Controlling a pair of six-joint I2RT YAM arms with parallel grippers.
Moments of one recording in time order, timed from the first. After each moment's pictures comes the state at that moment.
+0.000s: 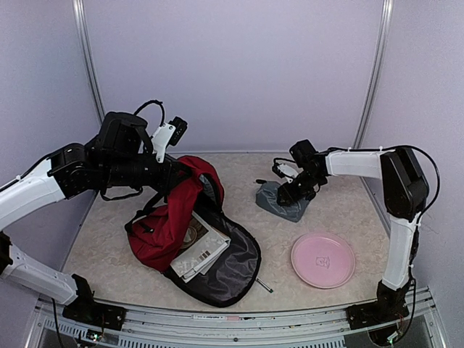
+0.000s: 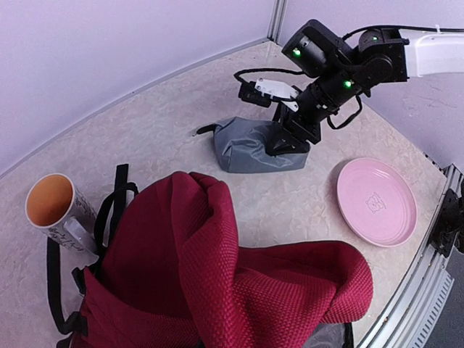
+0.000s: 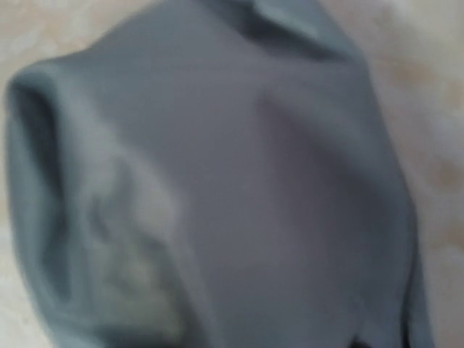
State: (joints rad) left arm -0.91 1.23 1.29 -0.57 -0.12 -0.17; right arm 0.46 1.99 1.44 -0.53 -0.12 -0.12
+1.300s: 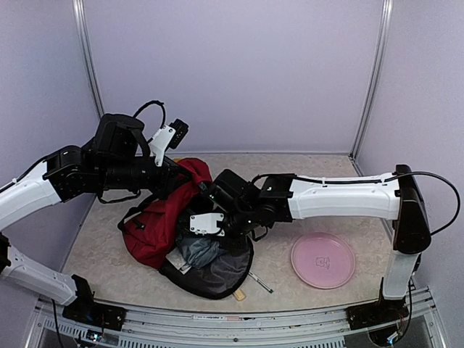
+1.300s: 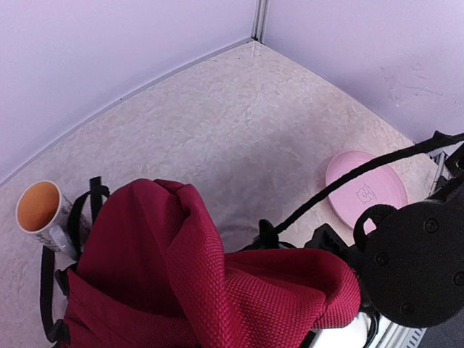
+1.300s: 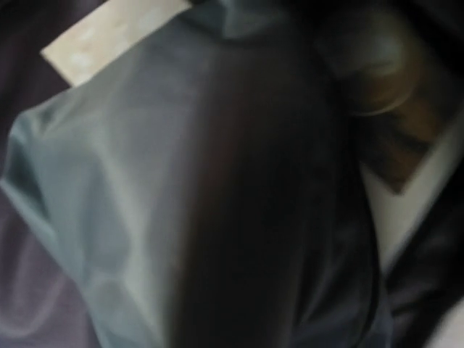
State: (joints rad) left arm -0.94 1.21 1.27 -0.58 -0.10 -0.14; right arm 1.17 1.90 1.56 -0.63 0.05 -0.55
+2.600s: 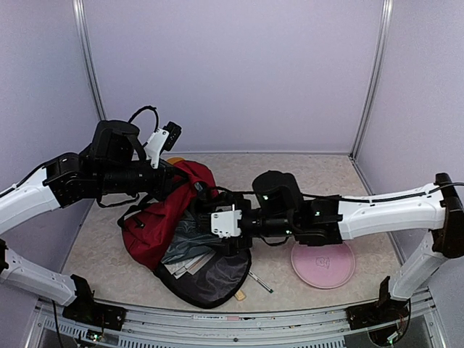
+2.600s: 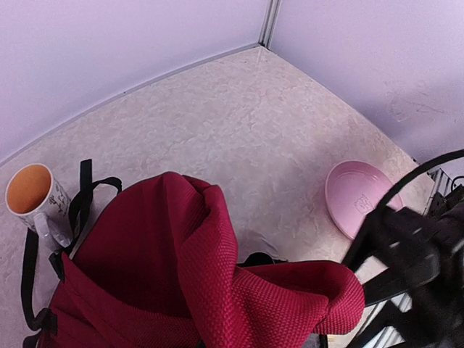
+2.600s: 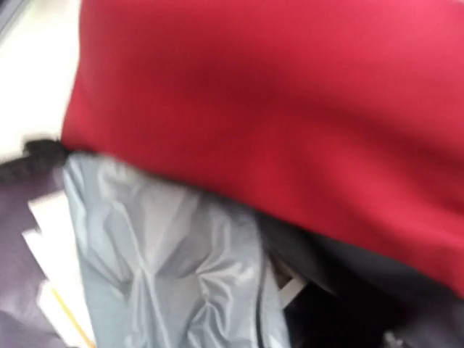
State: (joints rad) left arm -0.91 1.17 1.20 -0.51 -0.08 -0.20; right arm 1.21 1.61 1.12 0.10 -0.05 -0.77
